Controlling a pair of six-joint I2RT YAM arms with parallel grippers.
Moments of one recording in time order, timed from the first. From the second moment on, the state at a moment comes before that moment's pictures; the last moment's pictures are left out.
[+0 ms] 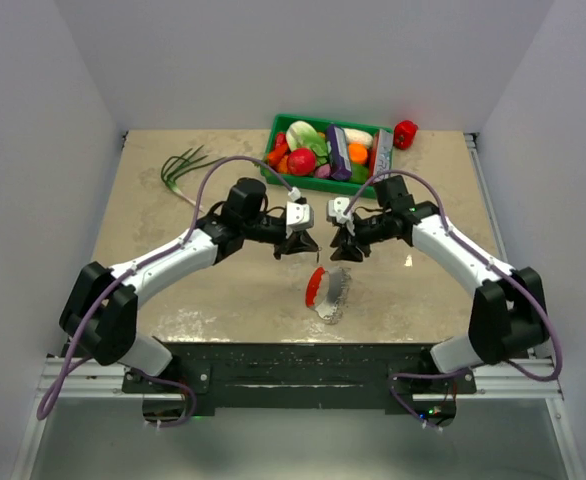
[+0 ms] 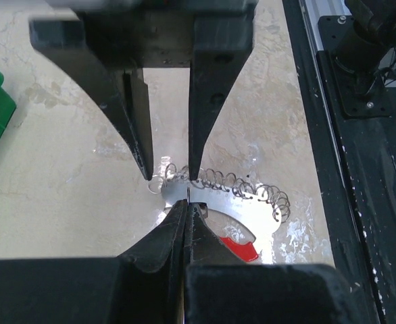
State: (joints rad) left arm -0.64 1.49 1.02 -0.02 0.86 0.40; right arm 0.36 1.44 1.06 -0.61 -0.90 -0.90
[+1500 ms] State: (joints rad) left arm -0.35 1.28 0.77 -0.10 0.73 0.50; right arm 0.46 1.73 1.02 -0.53 -0.37 -0.80
